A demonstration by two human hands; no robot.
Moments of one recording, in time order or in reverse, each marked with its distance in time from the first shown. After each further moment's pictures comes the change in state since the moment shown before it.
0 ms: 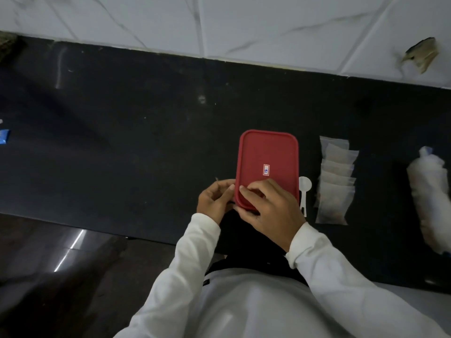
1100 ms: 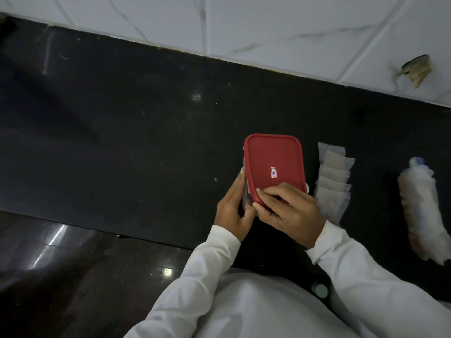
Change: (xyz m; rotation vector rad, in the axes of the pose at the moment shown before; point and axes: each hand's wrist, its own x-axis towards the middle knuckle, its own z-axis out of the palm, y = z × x) left_hand -0.013 -0.020 0.022 0.583 -0.091 0.554; right_hand 0.002 0.024 -0.027 0.056 0.095 -0.220
